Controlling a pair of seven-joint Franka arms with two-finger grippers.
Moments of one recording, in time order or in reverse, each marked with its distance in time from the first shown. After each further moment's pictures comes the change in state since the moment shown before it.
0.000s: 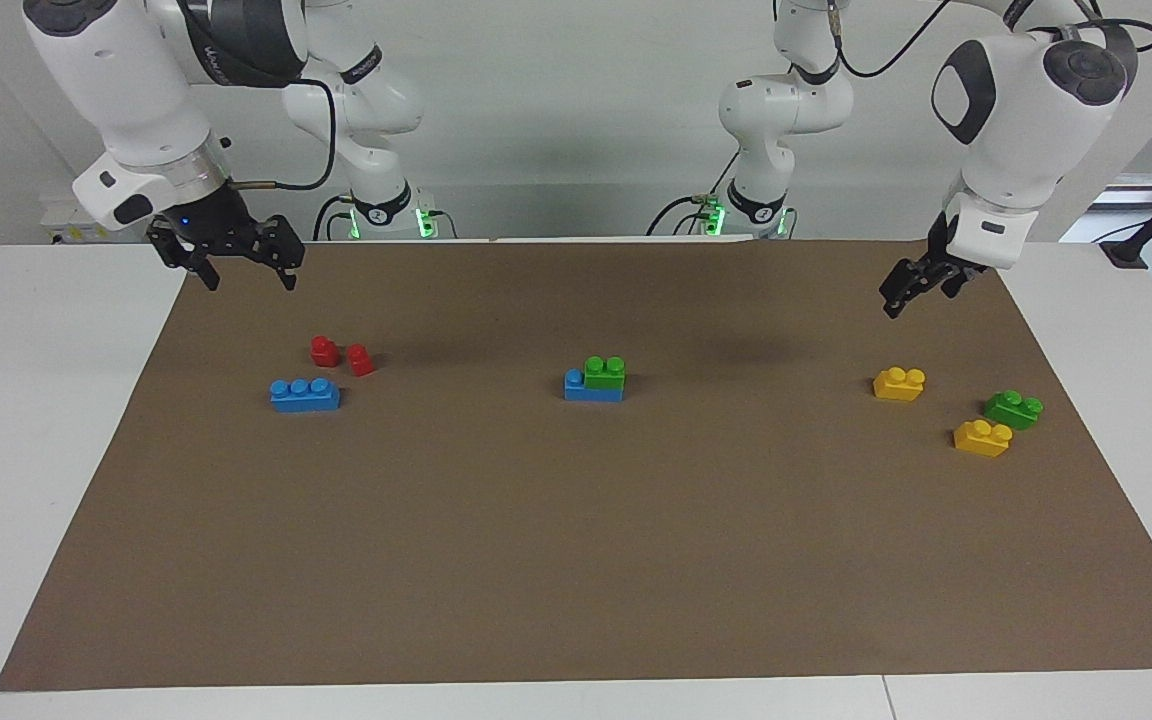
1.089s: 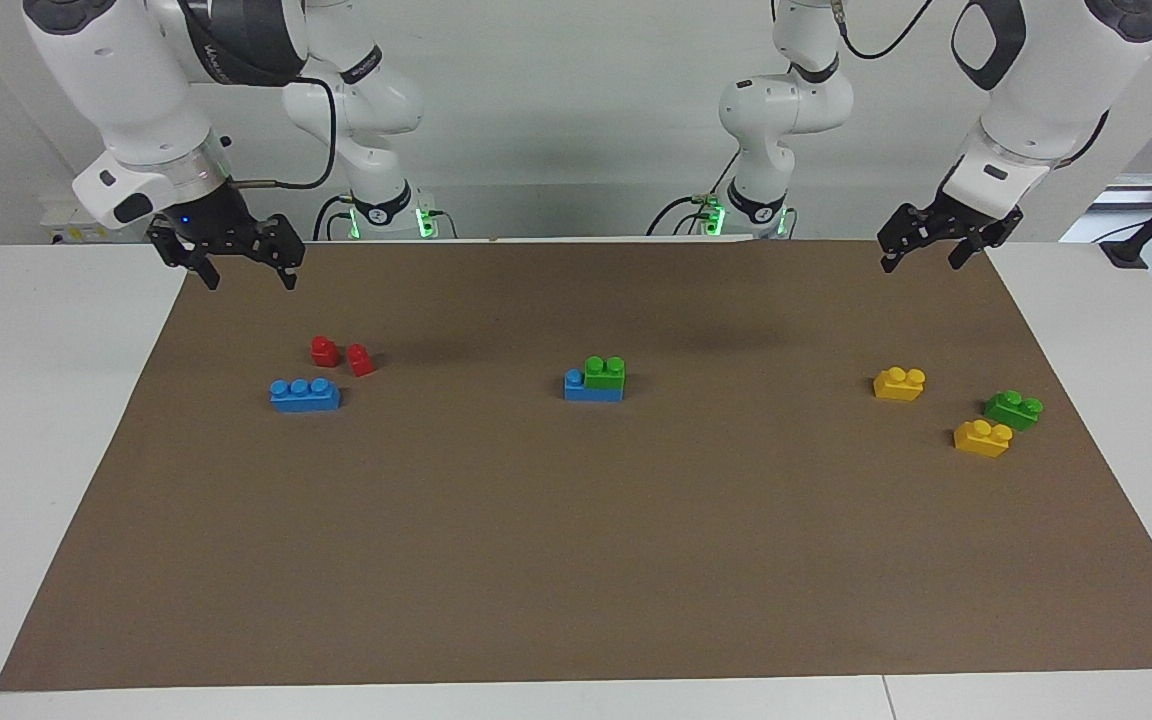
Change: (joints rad) left arm 0.006 -0.032 -0.009 0.073 -0.059 -0.109 0.240; right arm 0.000 0.000 0.001 0.002 0.000 -0.003 0.001
